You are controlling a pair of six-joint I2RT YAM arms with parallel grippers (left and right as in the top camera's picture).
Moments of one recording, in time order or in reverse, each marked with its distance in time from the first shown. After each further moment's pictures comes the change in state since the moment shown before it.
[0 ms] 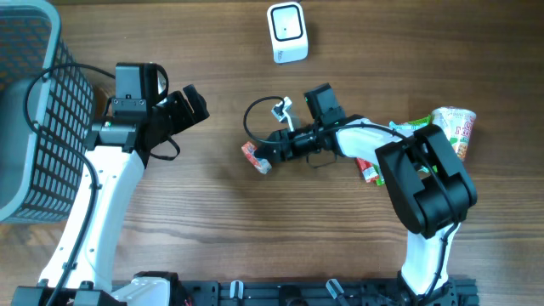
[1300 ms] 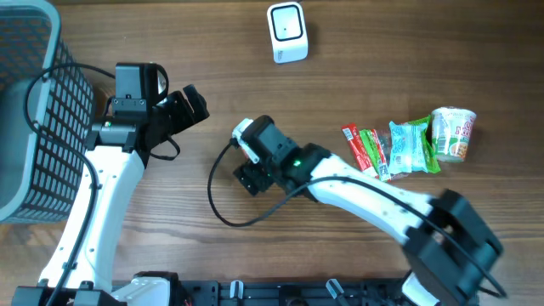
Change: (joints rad) left arm 0.000 0.000 0.000 -0.001 0.000 0.000; right arm 0.419 -0.298 0.040 -0.315 0.999 -0.246
